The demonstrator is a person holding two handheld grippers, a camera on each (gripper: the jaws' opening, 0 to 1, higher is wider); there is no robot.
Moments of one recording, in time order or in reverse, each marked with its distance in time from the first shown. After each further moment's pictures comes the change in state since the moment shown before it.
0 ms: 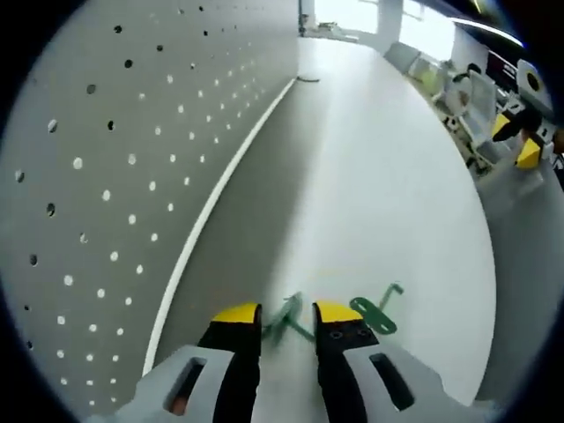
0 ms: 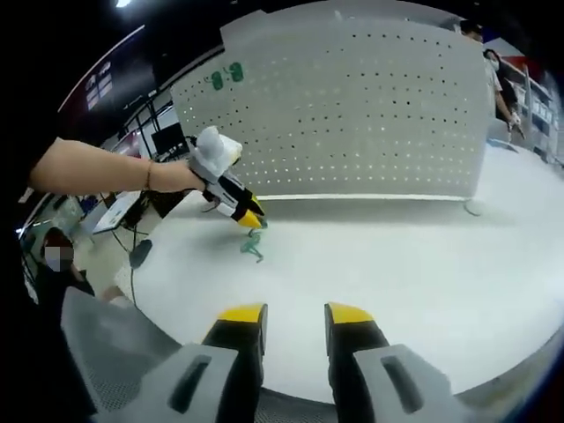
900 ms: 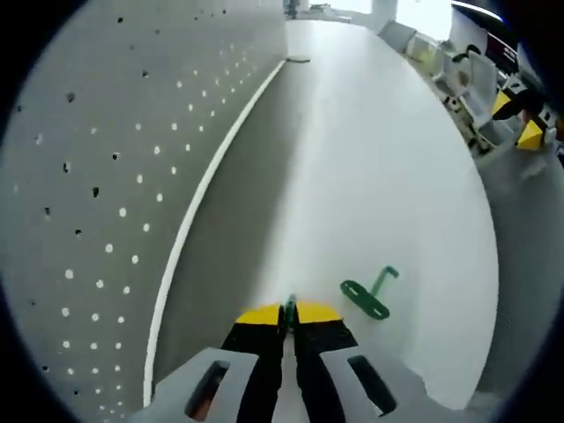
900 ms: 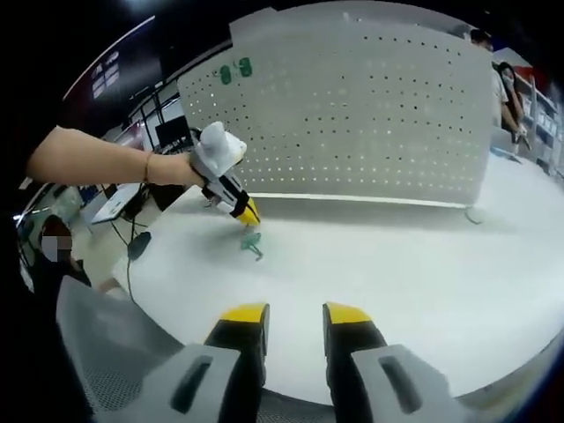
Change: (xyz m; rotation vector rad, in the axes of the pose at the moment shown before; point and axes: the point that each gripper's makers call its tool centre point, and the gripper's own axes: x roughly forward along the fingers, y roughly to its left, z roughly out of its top) left arm -0.017 -0.001 -0.008 0.011 0.047 0.067; right arm -0.002 -0.001 0.003 -0.037 -0.013 -0.010
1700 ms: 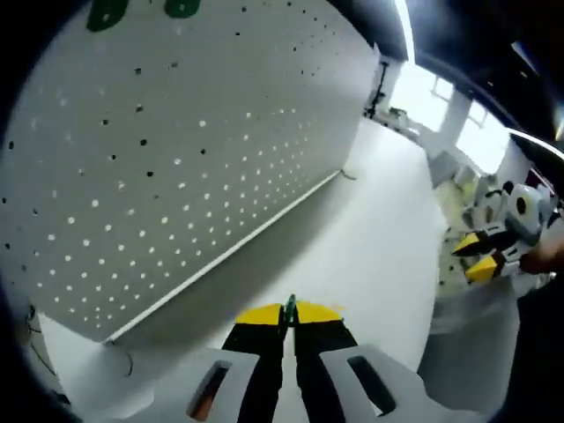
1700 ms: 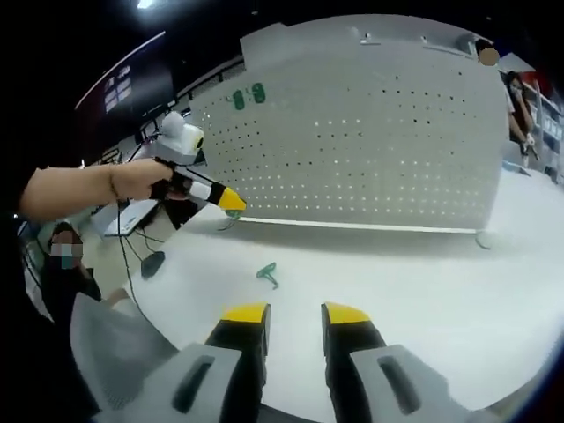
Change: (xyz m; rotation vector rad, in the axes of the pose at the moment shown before) left arm -0.110 -0.018 0.034 -0.468 -0.371 0.015; right arm 0.000 0.024 0.041 -0.017 -0.078 0.085
